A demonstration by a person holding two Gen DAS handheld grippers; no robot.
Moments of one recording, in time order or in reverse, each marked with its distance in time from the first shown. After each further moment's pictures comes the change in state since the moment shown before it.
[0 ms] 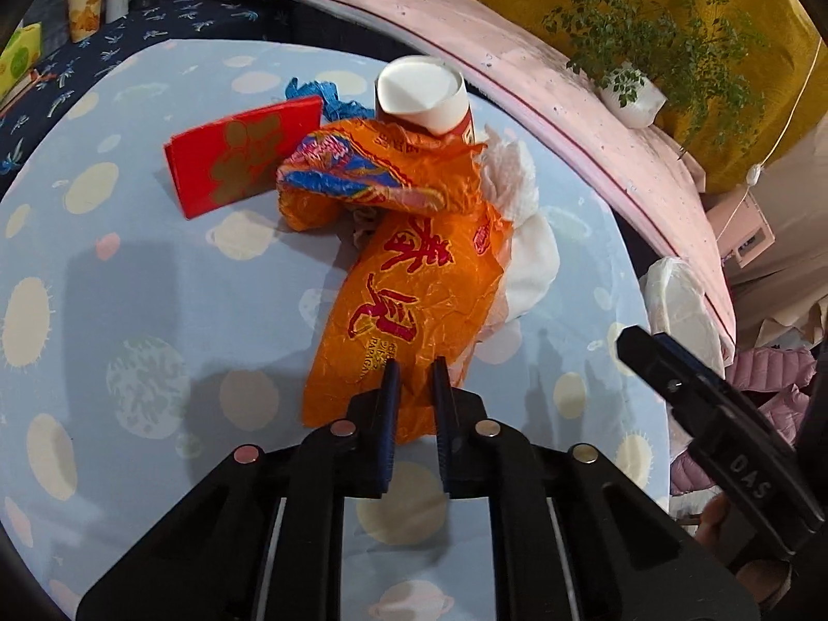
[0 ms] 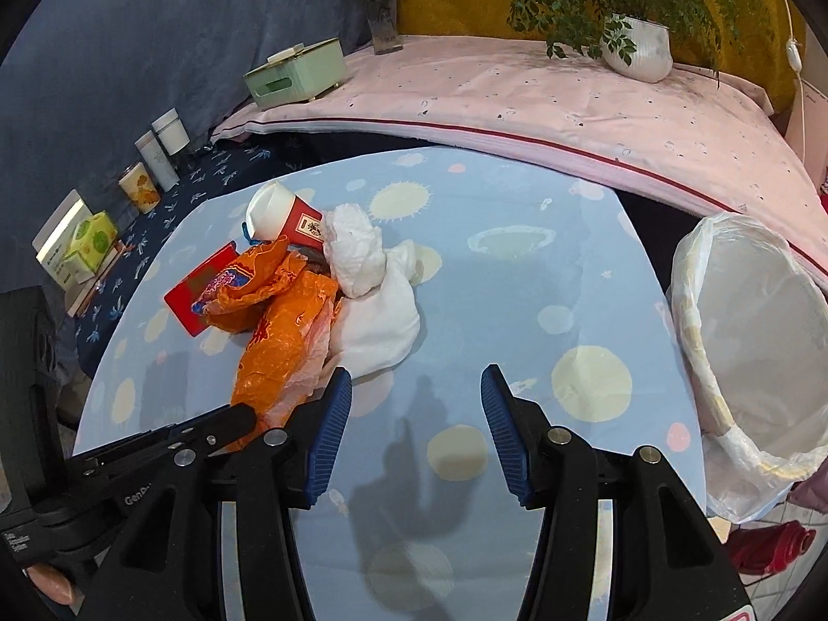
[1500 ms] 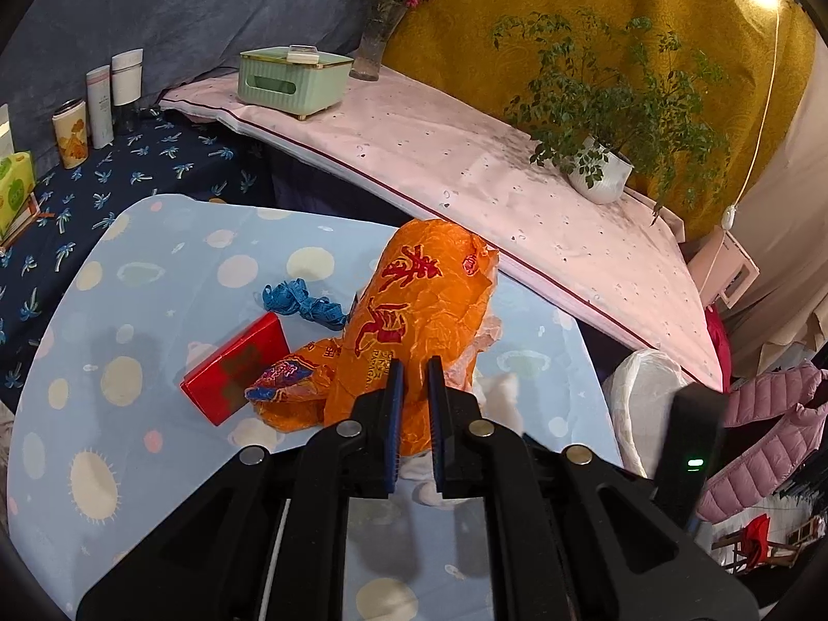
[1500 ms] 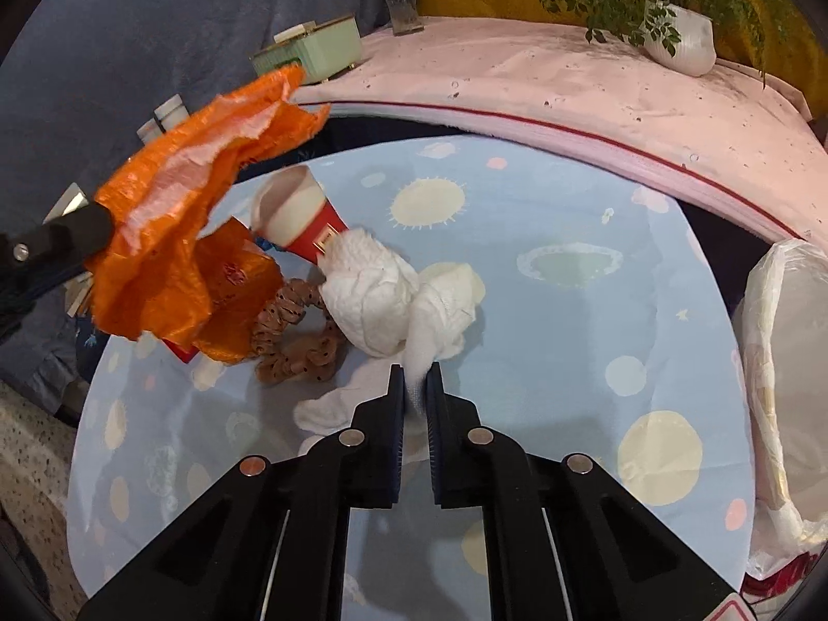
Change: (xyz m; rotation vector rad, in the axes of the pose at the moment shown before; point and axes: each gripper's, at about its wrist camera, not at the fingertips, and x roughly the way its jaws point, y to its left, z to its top) left arm -0.055 -0.046 0.084 0.115 -0.219 0.021; right arm 0.038 0.007 0.035 -0.014 0.004 0.060
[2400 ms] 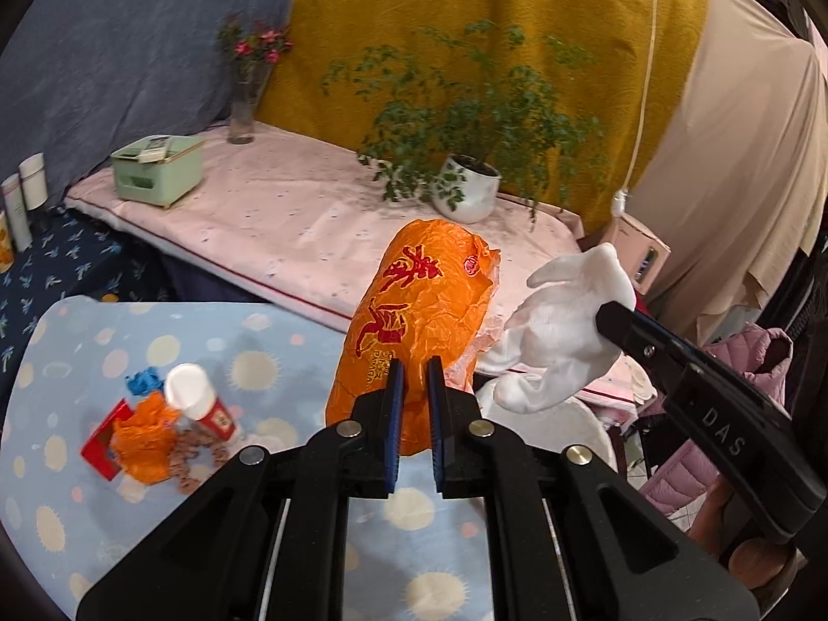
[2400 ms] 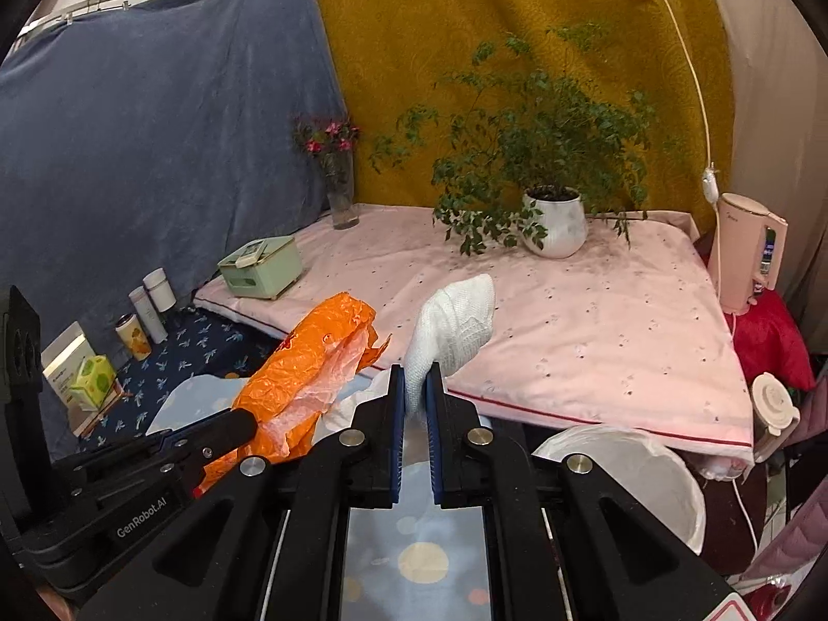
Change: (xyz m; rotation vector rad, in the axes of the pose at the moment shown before) left arm -0.031 -0.176 0.023 0.187 -0.086 -0.174; right arm -0.215 -0.101 0.074 0.047 -0.410 -0.144
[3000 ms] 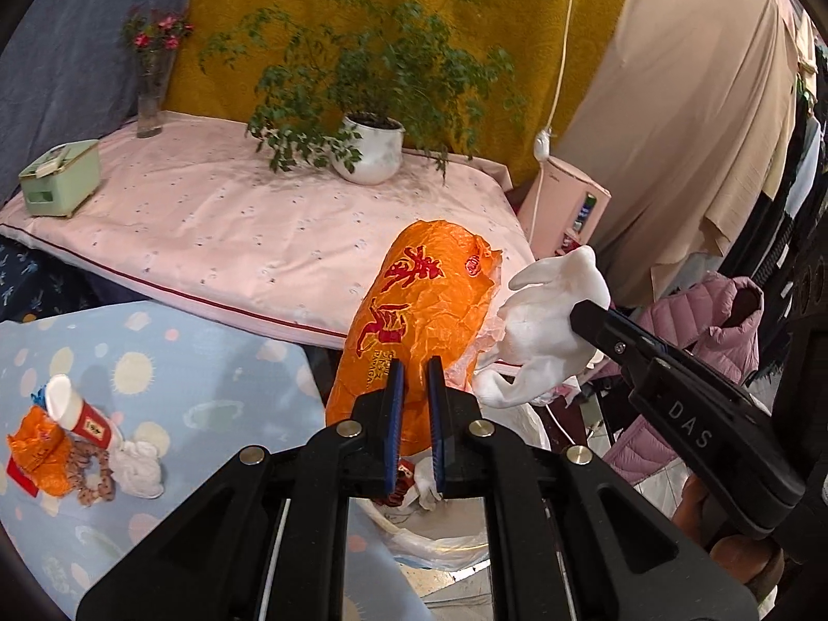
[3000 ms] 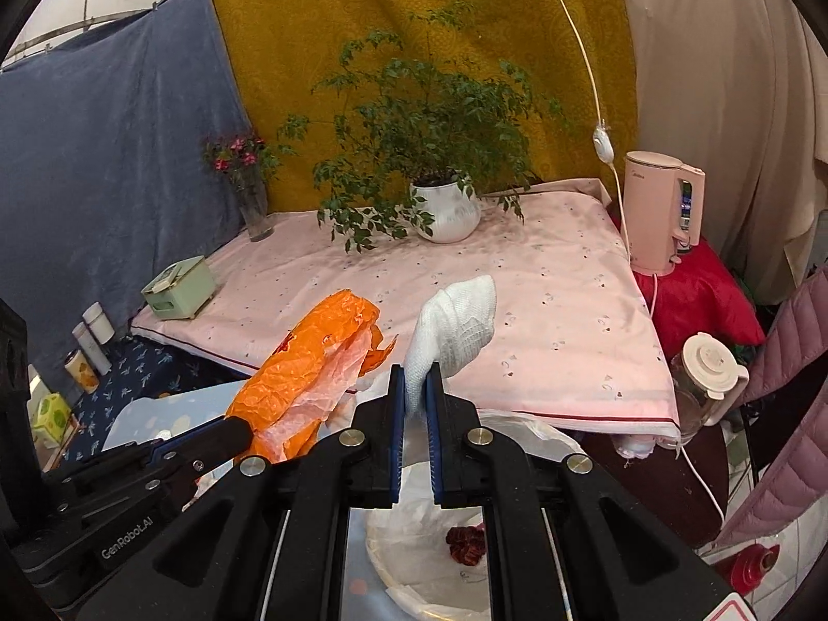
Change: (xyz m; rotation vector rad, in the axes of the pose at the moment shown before) left arm 0.066 -0.106 -0.012 0.102 0.101 -0.129; right arm -0.007 -0.115 -0.014 0.125 0.032 -0.141
